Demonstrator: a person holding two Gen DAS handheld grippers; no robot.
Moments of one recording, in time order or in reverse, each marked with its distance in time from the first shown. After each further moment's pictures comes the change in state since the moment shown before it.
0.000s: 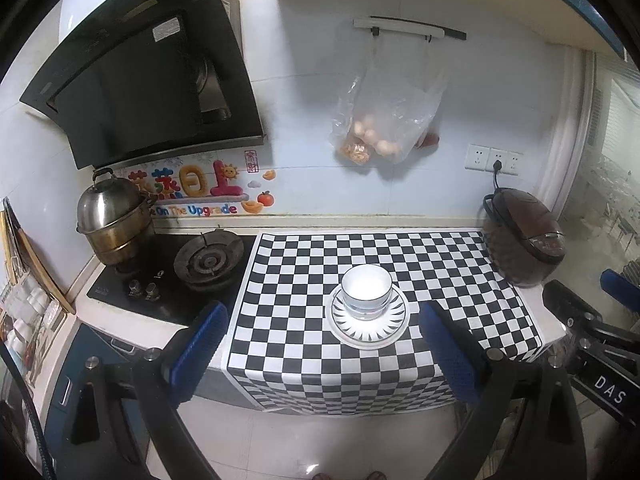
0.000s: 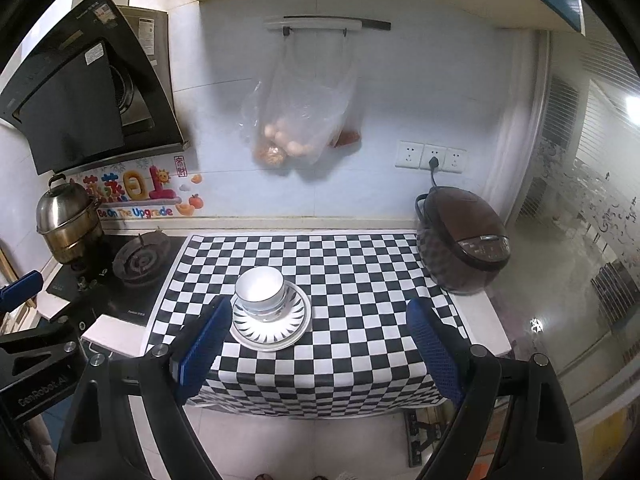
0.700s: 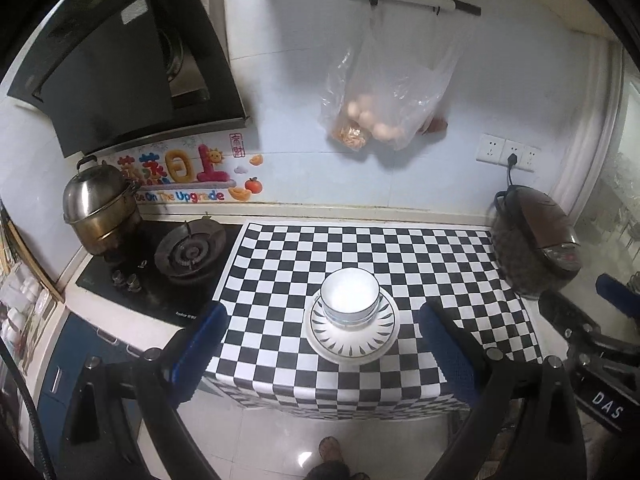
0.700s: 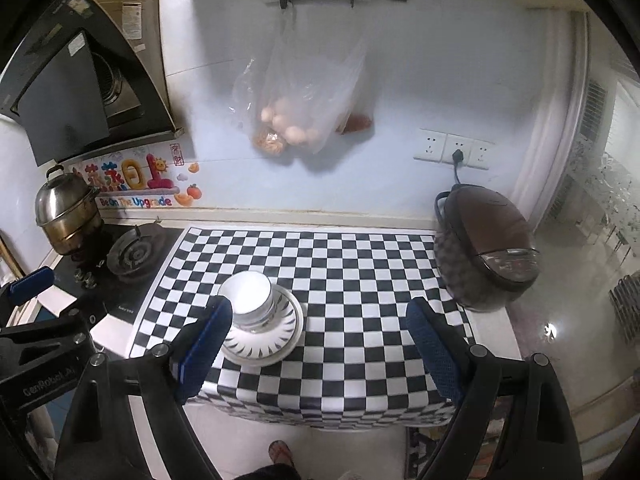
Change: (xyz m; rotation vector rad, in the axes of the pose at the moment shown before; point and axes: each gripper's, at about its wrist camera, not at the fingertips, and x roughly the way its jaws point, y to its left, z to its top) left arm 0.074 -0.057 0.034 -0.041 0.069 0.034; right arm 0.100 -0.050 0.036 -0.043 0.055 0.082
